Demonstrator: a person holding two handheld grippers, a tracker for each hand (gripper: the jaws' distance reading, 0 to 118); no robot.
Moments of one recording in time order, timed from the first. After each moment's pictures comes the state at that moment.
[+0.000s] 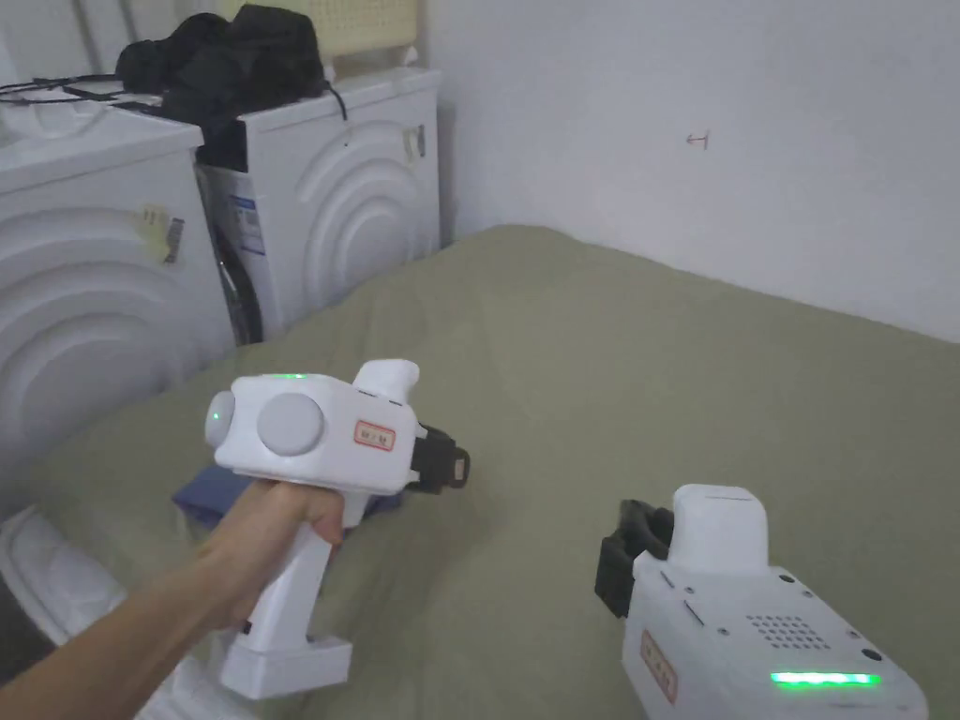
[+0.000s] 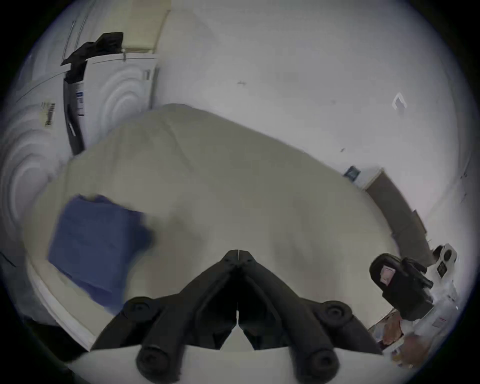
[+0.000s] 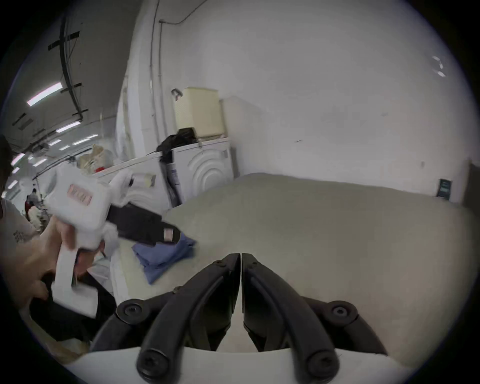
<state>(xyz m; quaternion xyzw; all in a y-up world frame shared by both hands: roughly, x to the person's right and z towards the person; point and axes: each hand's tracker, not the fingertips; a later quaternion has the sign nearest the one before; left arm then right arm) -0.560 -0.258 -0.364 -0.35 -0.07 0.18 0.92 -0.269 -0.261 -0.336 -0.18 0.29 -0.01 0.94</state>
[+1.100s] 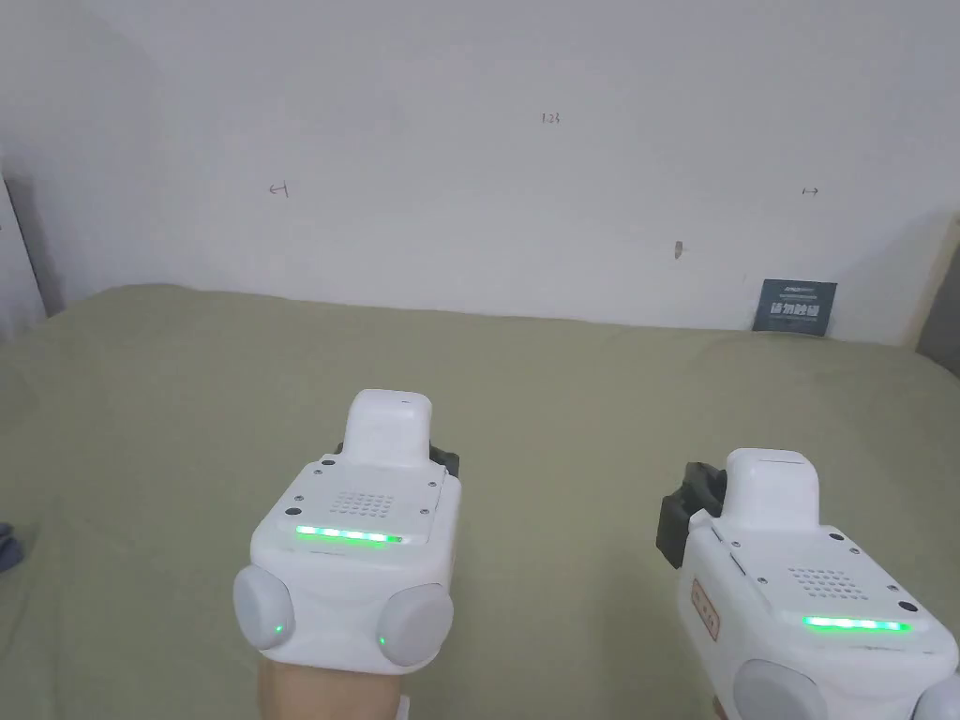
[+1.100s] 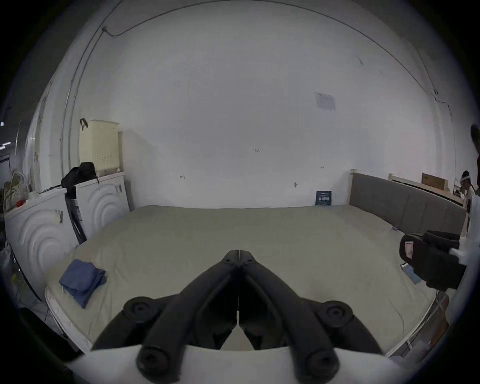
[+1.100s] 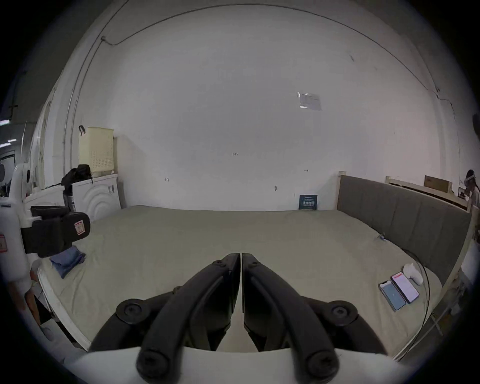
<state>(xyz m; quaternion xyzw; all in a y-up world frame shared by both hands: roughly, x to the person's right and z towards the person) -0.193 -0.197 -0.231 -0.12 -0.02 -0.01 0.99 0.036 -0.212 -0.198 -0.09 -0.01 -0.01 1.00</state>
